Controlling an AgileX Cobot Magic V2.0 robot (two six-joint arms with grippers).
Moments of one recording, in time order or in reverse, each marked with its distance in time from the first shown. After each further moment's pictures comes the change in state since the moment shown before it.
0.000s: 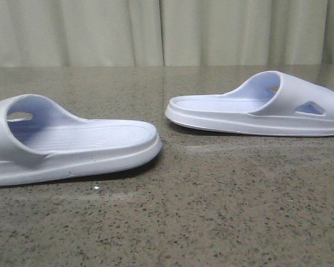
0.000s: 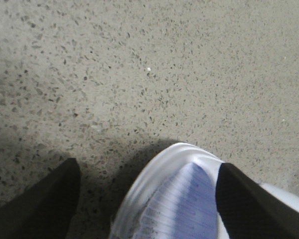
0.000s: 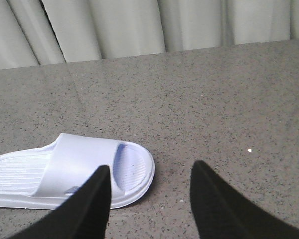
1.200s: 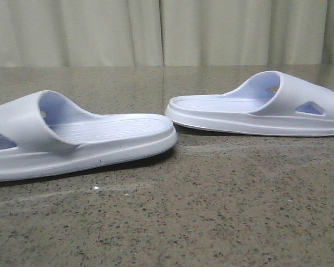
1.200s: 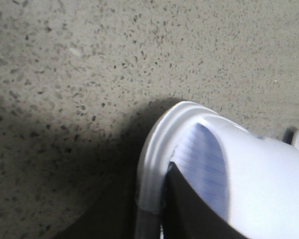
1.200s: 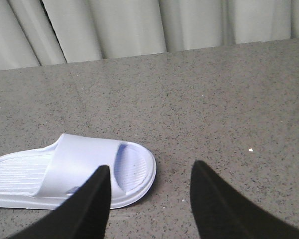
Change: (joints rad) left arm 0.002 0.012 0.016 -0.117 0.115 0.012; right arm 0.001 0.000 0.000 0.007 0.000 0.000
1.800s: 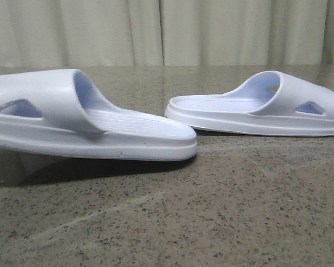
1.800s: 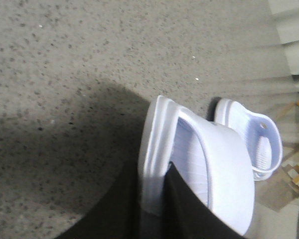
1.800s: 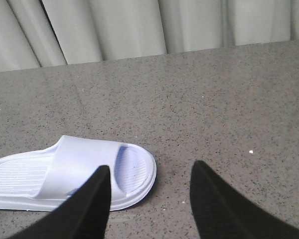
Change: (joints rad) left arm 0.000 -0.103 -0.051 -0.132 0.139 0.089; right arm 0.000 0.000 0.000 0.000 -0.006 0.000
